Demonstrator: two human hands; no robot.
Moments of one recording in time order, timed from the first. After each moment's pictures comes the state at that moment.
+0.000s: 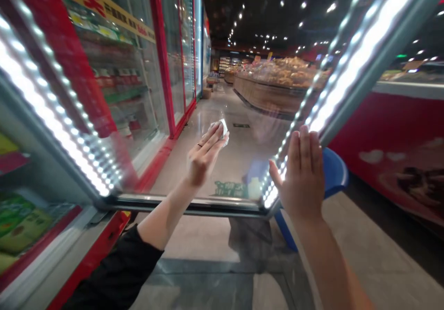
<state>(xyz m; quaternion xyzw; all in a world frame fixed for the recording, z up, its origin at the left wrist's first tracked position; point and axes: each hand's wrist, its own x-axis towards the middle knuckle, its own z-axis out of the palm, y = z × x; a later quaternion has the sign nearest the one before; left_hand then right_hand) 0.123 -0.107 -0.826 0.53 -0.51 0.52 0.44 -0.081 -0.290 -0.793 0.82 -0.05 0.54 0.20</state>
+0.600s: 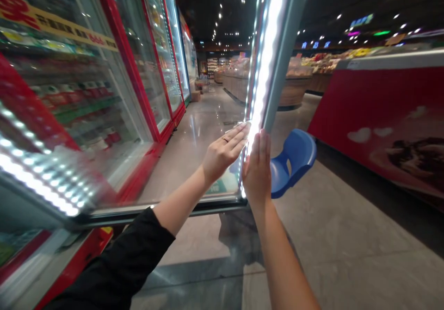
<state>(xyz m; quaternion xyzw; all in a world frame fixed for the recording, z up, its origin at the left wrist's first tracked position) 0.073 -0.251 -0.817 0.54 -0.65 0.42 0.34 -0.062 -0.335 -0.857 0.85 -0.16 0.51 -0.01</state>
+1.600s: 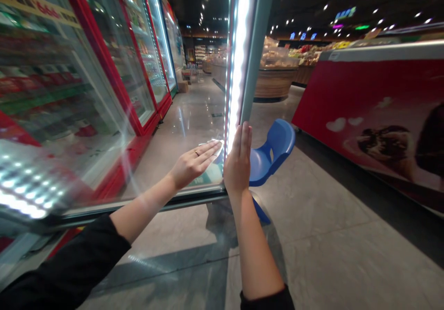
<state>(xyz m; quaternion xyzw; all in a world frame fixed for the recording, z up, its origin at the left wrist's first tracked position) 0.079 -0.211 -0.855 0.50 -0.68 0.50 0.19 -0.050 -0.347 -0.880 0.80 -0.12 0.59 -0.02</state>
